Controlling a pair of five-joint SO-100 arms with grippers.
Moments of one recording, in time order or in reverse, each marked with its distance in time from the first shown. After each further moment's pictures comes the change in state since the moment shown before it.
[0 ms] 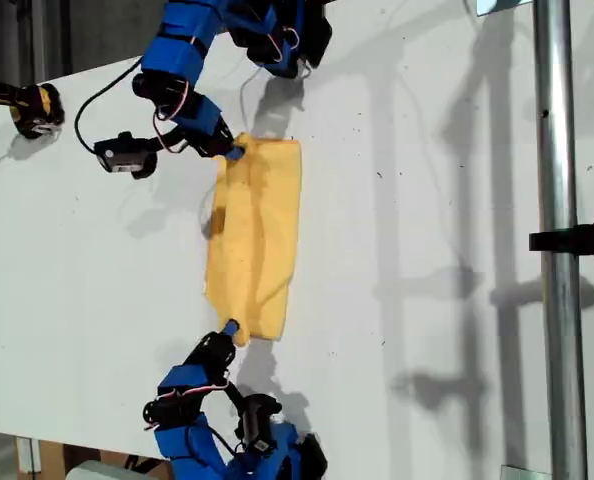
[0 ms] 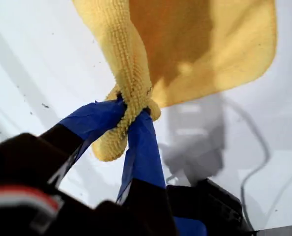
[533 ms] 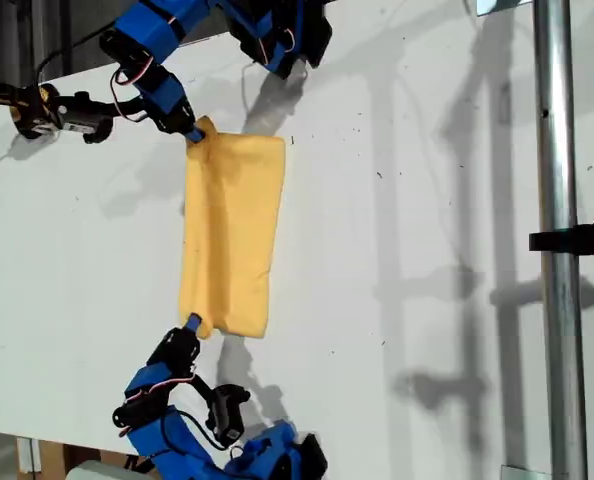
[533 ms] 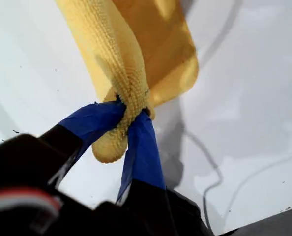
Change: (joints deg) arm 0 -10.5 -6.7 -12.2 0.0 10.2; arm 1 18.6 5.7 -0.8 -1.2 -12.8
